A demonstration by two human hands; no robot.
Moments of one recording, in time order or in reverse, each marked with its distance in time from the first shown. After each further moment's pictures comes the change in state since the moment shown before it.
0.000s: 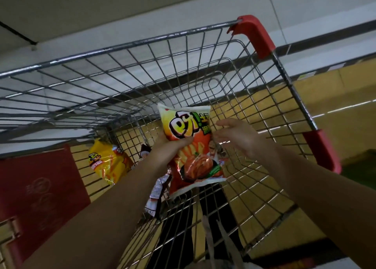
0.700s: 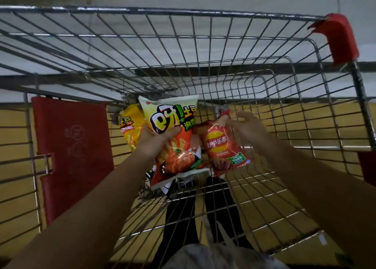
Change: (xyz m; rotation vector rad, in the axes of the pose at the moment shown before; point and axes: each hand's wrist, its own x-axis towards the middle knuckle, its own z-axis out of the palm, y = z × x) left_hand -0.016 -0.049 -0.096 -0.178 0.300 0.069; right_hand 0.022 -0.004 0.066 -0.325 0.073 -0.114
